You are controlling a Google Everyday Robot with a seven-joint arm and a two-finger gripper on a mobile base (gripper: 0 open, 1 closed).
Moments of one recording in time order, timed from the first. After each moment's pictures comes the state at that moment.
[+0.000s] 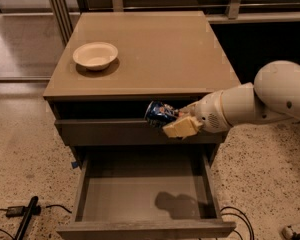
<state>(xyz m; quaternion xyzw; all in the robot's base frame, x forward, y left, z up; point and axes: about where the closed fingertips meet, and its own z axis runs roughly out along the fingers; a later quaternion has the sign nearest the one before) 0.518 -0.077 0.796 -0.42 0.80 0.27 0.34</state>
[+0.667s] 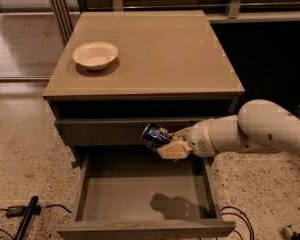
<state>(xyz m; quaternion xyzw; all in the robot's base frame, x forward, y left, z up) 0.502 -0.063 0.718 -0.38 0.82 0.29 0.32</state>
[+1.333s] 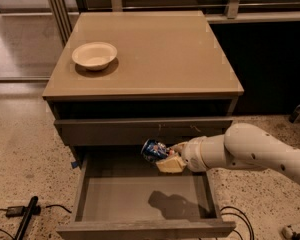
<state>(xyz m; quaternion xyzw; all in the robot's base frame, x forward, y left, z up) 0.504 -0.061 0.644 -0.39 0.82 0.27 0.32</state>
